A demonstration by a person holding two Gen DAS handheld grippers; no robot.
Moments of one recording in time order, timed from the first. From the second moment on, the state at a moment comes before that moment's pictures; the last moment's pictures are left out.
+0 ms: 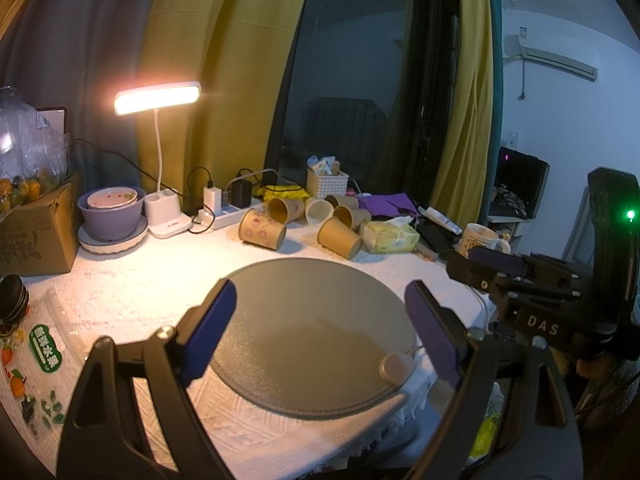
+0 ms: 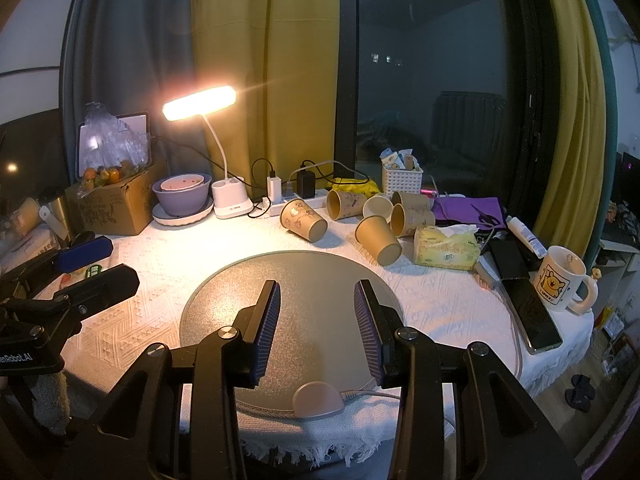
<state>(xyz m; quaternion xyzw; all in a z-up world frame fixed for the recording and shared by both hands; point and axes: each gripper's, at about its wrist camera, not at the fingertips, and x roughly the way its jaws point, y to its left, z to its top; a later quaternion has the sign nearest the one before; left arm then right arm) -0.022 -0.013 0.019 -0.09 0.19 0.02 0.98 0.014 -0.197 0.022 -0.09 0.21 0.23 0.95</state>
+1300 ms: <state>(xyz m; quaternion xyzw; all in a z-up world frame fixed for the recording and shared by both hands) 0.153 0.026 -0.012 -0.14 0.31 0.01 0.94 0.184 -0.188 0.004 -0.09 0.27 0.21 0.93</state>
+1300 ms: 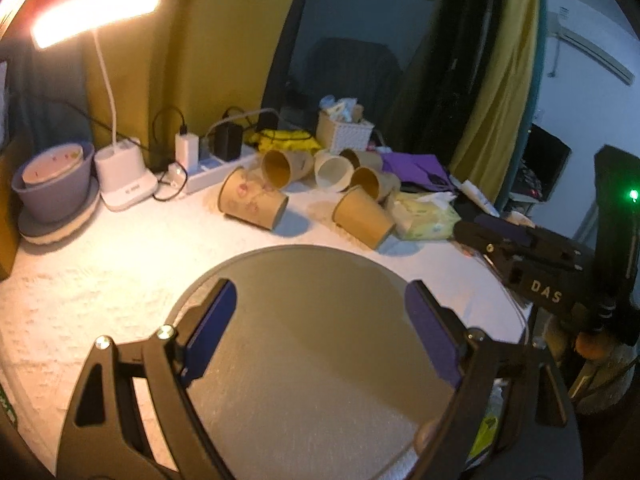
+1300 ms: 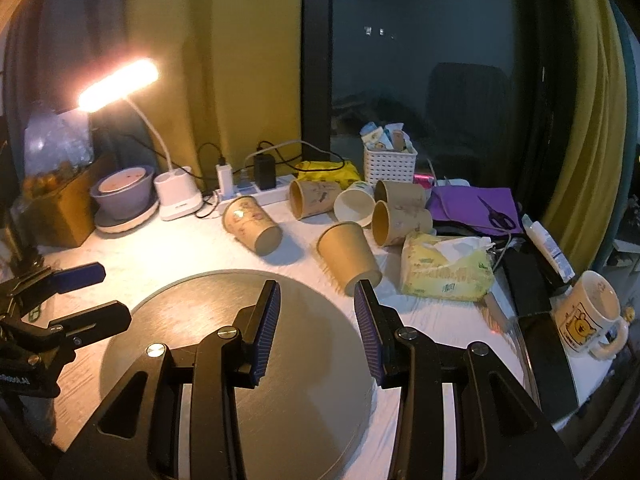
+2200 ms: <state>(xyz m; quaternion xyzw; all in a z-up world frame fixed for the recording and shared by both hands) 0.352 0.098 -0.079 -0.28 0.38 0.10 0.87 0.347 -0.178 -0.024 -0.08 0.29 0.25 0.92</state>
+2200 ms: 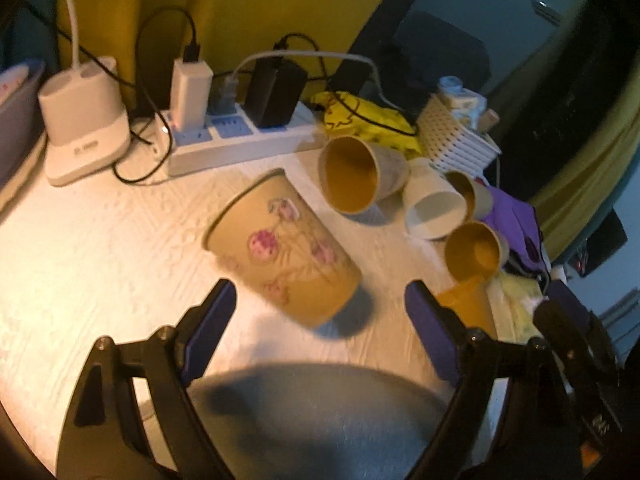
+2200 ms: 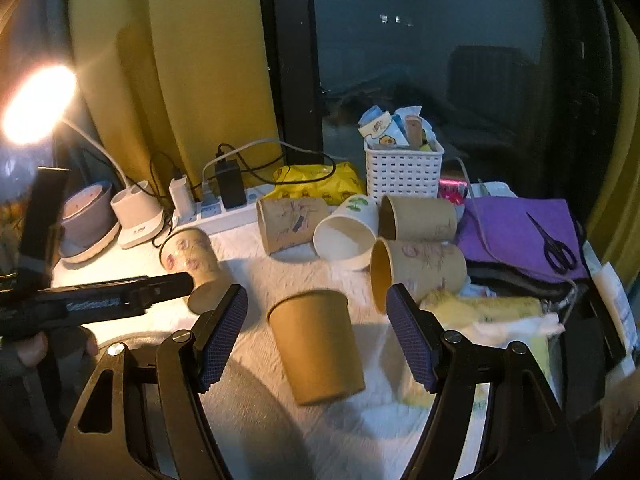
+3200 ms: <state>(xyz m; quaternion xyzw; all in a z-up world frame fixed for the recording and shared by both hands) 0.341 0.101 -0.084 -0.31 0.39 0.02 0.87 0.329 -0.174 -0.014 -0.09 0.30 0.25 0.92</state>
